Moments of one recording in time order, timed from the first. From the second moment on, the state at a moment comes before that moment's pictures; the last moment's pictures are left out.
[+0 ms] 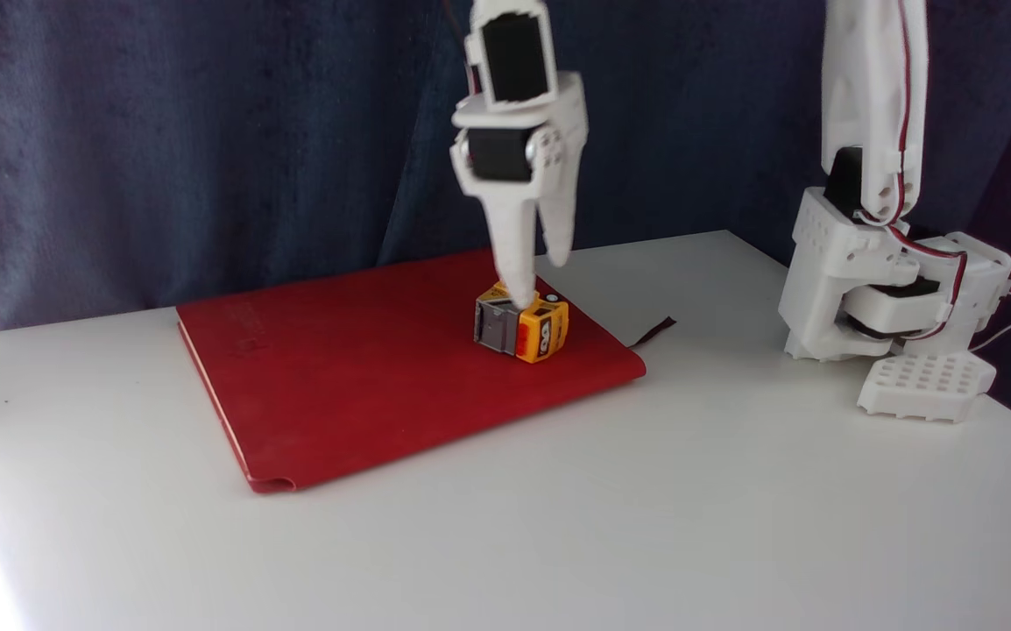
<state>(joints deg) 20.3 75.3 75.6 102.0 -60.5</state>
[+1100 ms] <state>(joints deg) -28.7 147.5 137.1 65.6 -19.1</state>
